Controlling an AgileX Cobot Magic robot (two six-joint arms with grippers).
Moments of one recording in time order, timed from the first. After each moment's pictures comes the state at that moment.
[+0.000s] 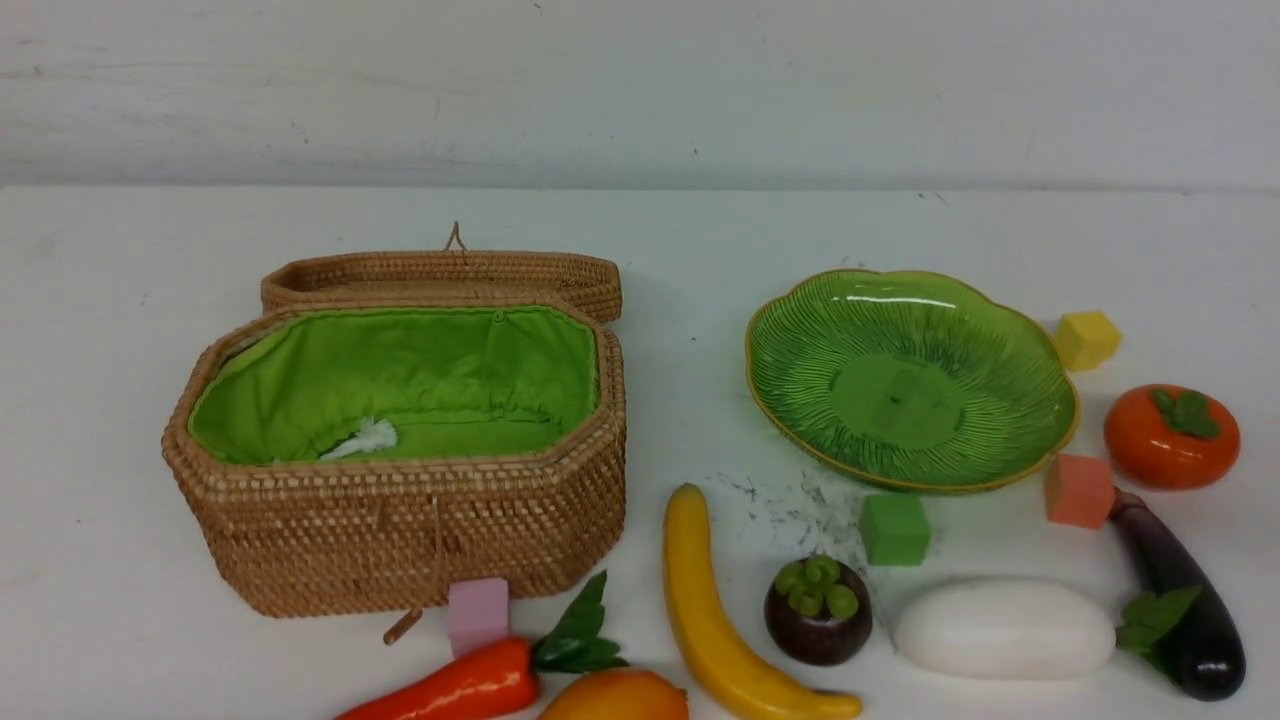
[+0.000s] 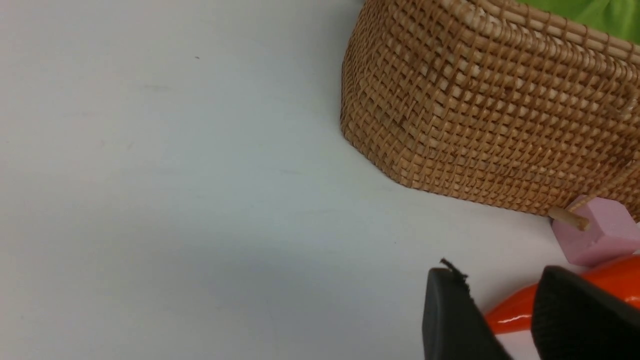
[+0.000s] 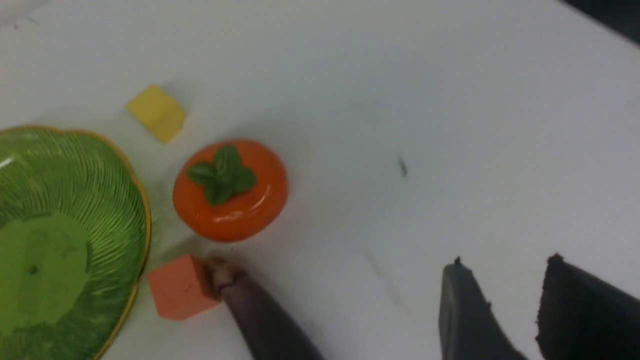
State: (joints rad) right arm -0.16 1.00 -0.84 -0.28 0.69 0.67; left arm -0.04 -0.01 0.03 -0.02 0.39 -0.31
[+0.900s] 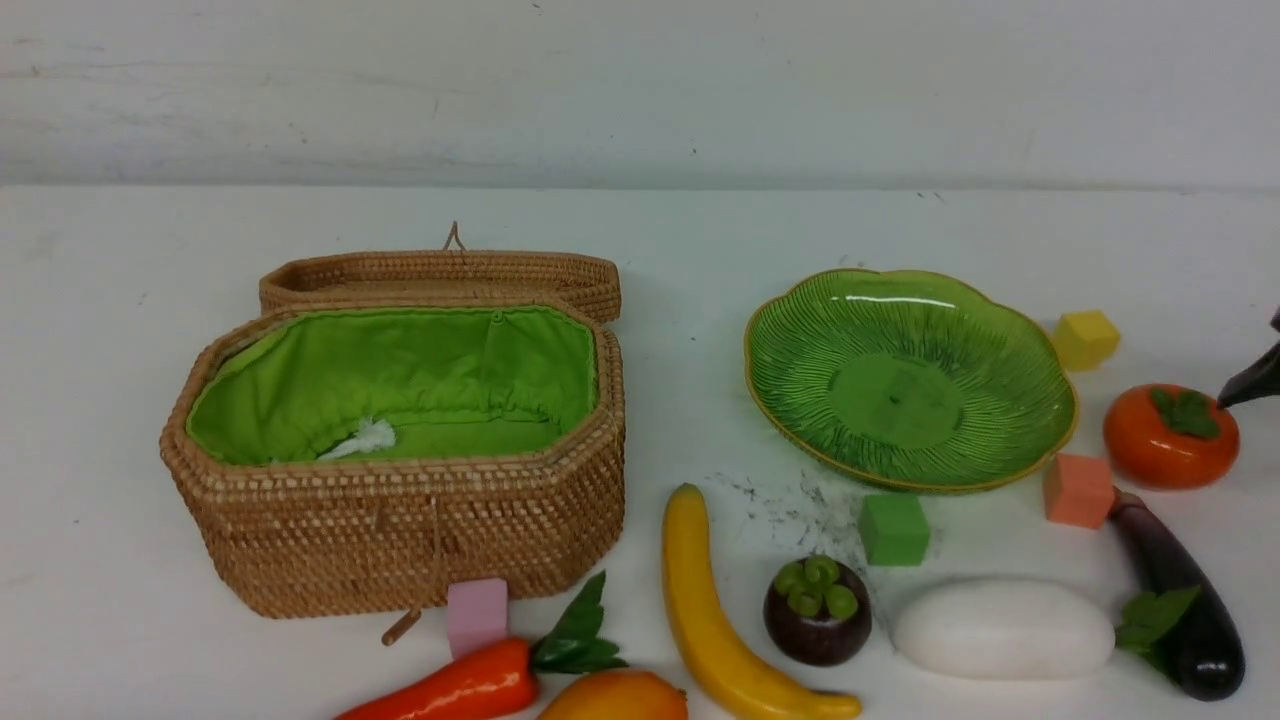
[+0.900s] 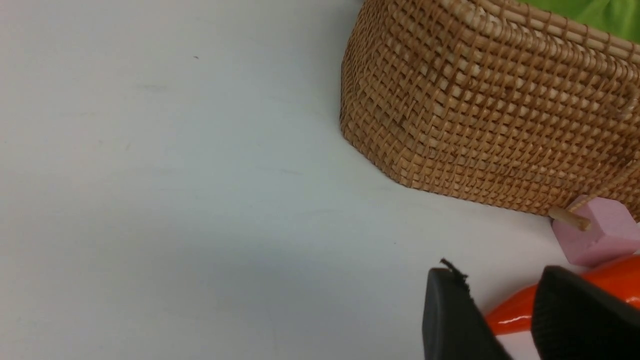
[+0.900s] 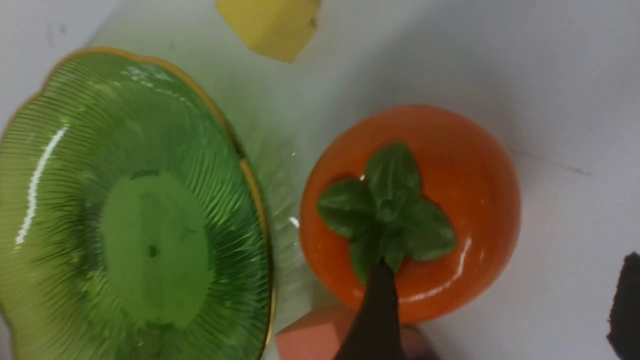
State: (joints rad) right arm -0.42 1.82 -1.23 0.71 0.67 -0.23; left arm -0.04 -0.01 0.03 -0.02 0.39 -0.31
